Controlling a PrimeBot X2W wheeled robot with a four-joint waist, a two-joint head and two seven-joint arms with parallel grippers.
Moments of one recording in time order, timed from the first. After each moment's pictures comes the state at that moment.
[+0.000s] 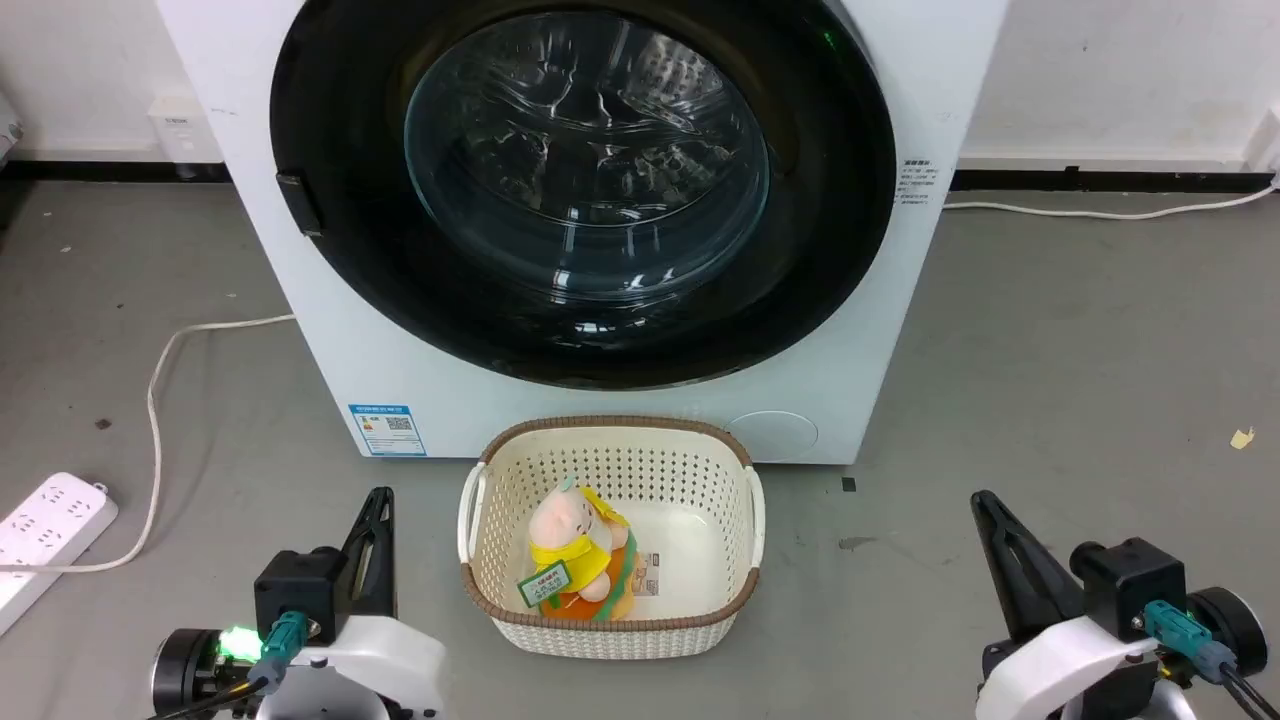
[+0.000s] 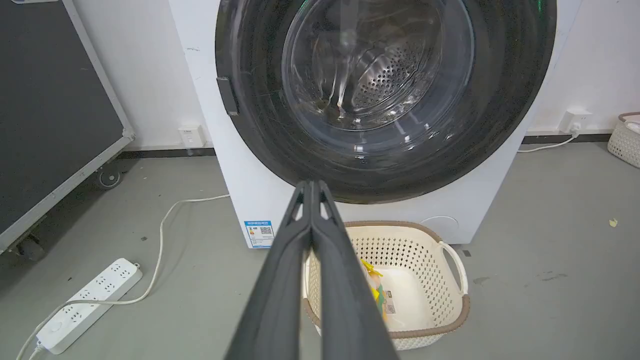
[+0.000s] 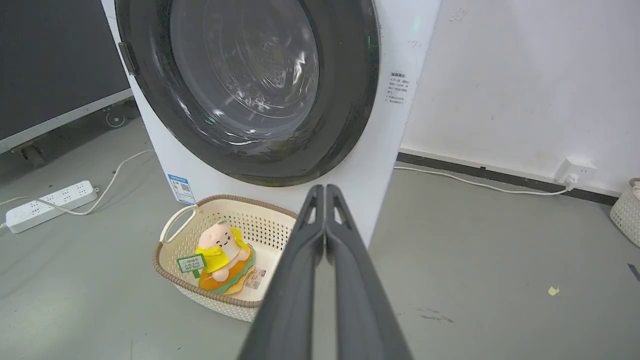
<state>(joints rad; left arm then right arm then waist) -0.02 0.05 0.00 0.00 0.00 0.00 0.00 -0.01 -0.06 0.00 0.00 0.01 0.13 0.00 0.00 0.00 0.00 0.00</state>
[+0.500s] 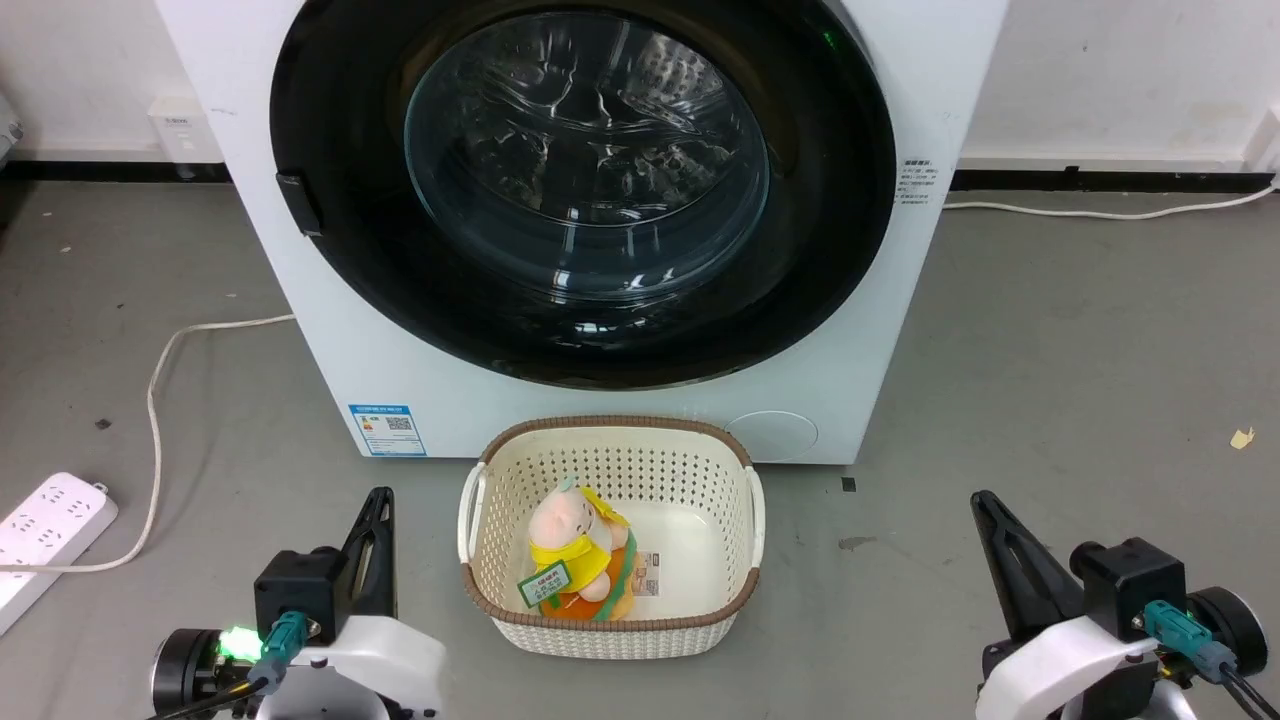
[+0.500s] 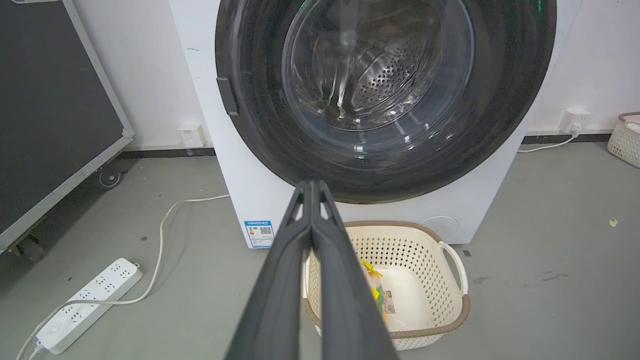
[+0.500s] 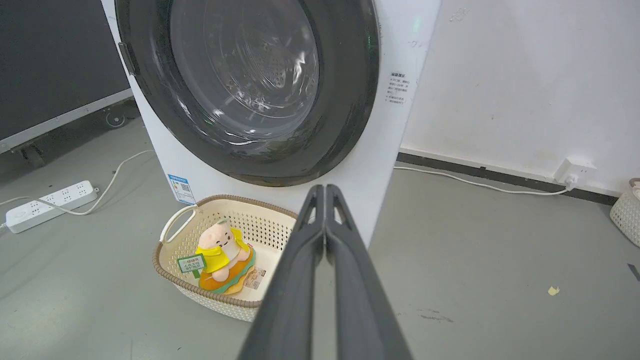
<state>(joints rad) -0.02 0.05 0.00 0.00 0.00 0.00 0.00 -0.01 -0.06 0.00 0.00 0.01 0.13 0.00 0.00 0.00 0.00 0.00</state>
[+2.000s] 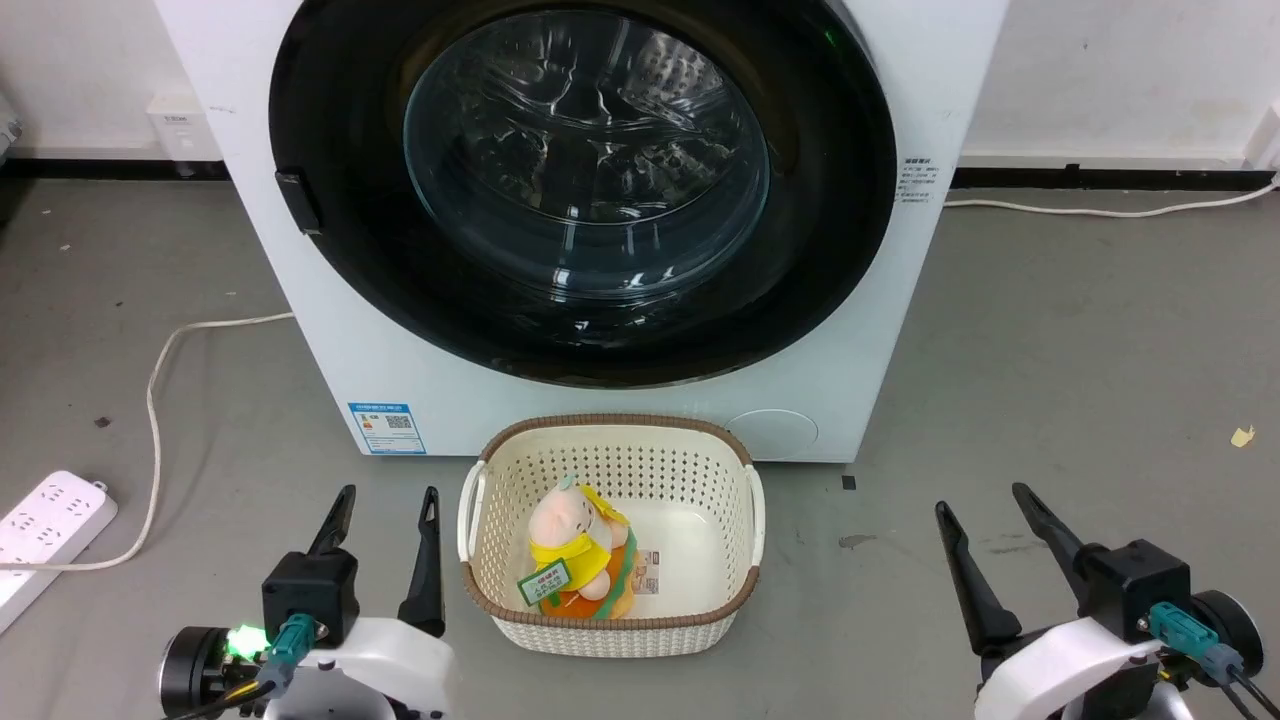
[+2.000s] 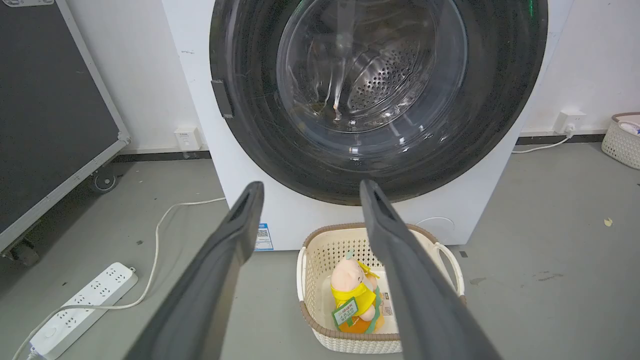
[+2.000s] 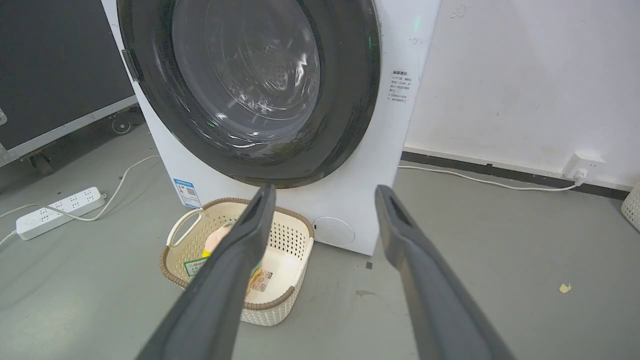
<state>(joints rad) -0.02 0.05 -0.01 0.01 0.00 0.00 -0.01 -0.01 -0.06 0.00 0.02 0.03 0.13 -0.01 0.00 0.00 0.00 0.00</state>
